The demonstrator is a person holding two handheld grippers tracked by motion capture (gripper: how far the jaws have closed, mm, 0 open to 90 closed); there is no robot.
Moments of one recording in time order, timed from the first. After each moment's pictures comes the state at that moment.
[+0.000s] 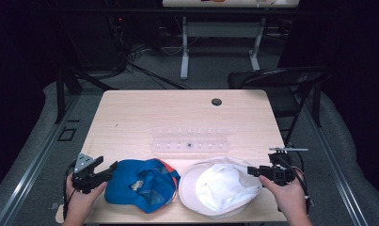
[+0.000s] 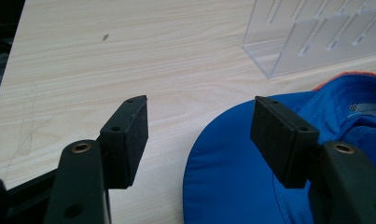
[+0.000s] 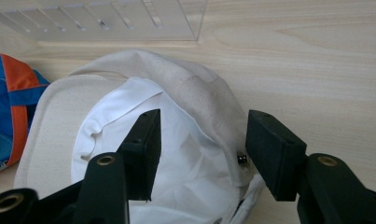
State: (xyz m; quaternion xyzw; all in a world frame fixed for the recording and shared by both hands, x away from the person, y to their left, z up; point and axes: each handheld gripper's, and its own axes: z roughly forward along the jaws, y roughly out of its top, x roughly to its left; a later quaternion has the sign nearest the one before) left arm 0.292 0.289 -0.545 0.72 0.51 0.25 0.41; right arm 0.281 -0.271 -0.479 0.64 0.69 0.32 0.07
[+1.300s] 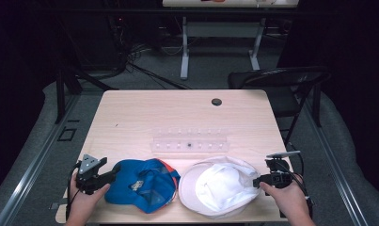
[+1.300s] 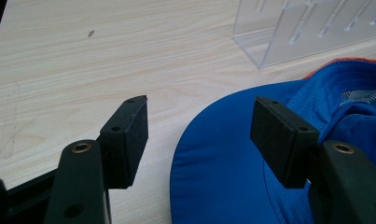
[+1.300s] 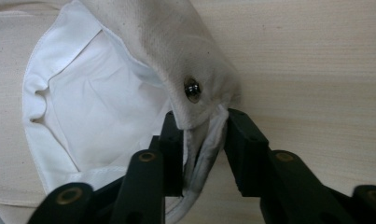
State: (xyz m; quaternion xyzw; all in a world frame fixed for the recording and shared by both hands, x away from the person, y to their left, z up) left arm 0.291 0.281 -0.548 0.73 0.49 0.24 0.40; right arm 0.284 -0.274 -0.506 0.70 0.69 0.20 0.00
